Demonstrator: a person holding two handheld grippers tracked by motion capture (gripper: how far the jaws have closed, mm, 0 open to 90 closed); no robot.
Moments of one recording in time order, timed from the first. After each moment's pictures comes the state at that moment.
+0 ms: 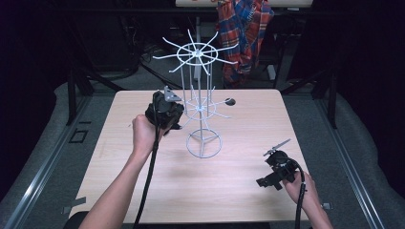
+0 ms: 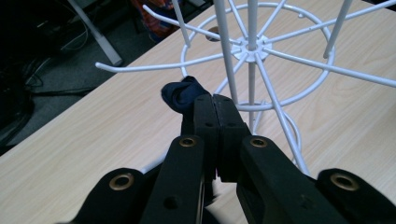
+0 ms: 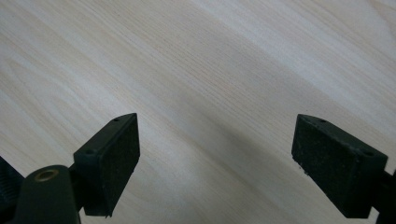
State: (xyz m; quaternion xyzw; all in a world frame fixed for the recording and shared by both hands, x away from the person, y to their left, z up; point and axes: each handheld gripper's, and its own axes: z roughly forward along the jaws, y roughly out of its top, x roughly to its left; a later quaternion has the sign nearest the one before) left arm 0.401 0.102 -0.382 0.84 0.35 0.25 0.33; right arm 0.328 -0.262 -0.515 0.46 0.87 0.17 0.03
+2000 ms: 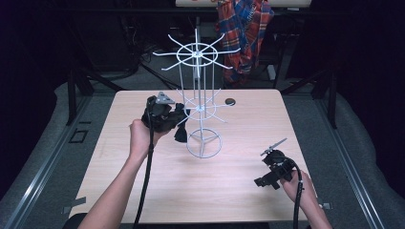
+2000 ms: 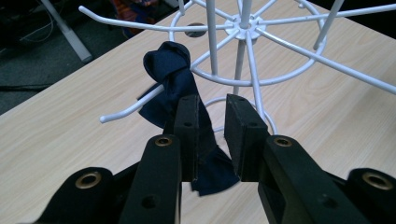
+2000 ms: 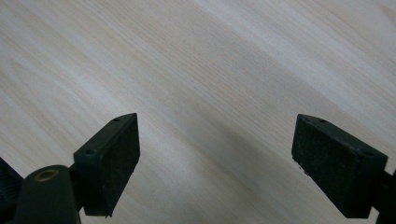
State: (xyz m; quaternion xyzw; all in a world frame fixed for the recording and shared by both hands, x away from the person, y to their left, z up) left arm 0.404 0.121 -0.396 0.84 0.35 0.19 0.37; right arm 0.332 -0.256 -0.516 0.45 0.88 0.17 0.02
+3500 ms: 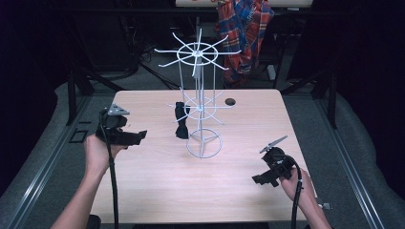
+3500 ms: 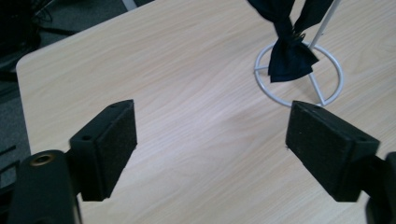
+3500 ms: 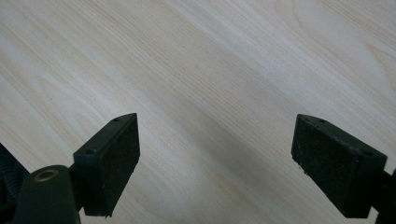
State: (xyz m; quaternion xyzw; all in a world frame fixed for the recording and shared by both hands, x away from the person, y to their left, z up) left arm 0.367 0.232 -0.406 0.81 0.45 0.21 0.32; right arm 0.331 -0.251 -0.501 0.43 0.88 0.19 0.05
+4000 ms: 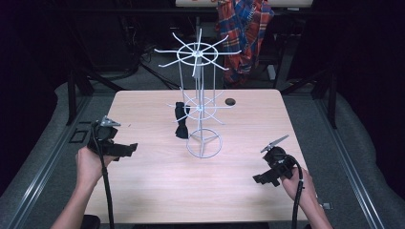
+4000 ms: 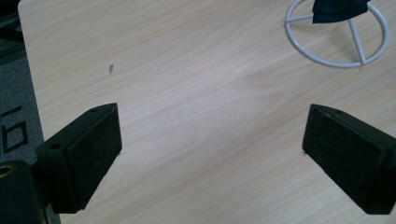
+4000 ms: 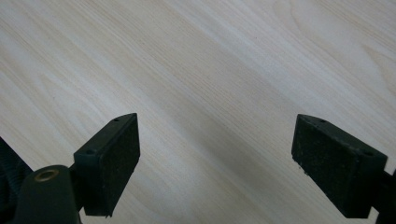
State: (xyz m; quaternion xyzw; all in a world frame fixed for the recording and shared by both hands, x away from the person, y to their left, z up) left arm 0.358 0.257 -0.442 0.81 0.49 0.19 0.28; right arm 0.331 -0.253 -0.499 0.43 0.88 0.20 0.04
